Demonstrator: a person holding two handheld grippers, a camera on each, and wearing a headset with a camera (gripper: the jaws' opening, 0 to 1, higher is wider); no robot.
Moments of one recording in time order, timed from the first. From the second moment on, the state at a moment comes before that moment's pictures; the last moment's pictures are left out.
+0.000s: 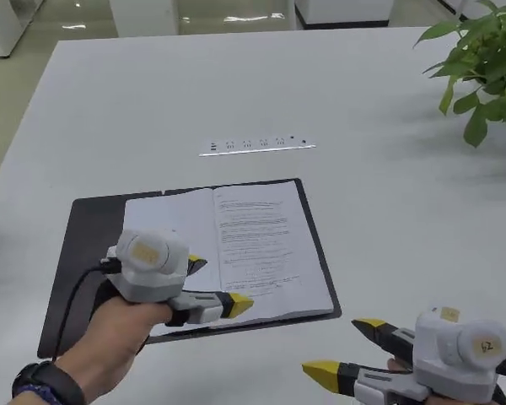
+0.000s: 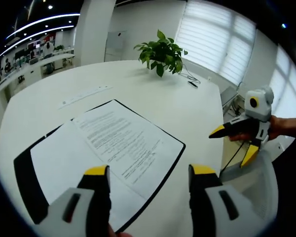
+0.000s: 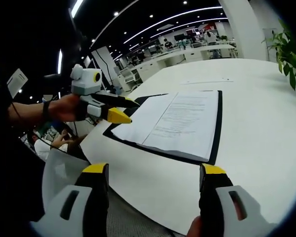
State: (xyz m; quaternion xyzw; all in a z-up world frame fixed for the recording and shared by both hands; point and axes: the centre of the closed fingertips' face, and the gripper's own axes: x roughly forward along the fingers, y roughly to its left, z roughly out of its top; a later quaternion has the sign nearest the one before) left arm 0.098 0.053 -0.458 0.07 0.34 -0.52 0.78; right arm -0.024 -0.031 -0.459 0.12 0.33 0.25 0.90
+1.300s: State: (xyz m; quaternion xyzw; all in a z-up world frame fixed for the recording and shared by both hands) left arm 0.099 -0.062 -0.552 0.20 0.33 -0.52 0.77; right arm -0.051 -0.058 -0.489 0.16 0.38 0.22 0.88
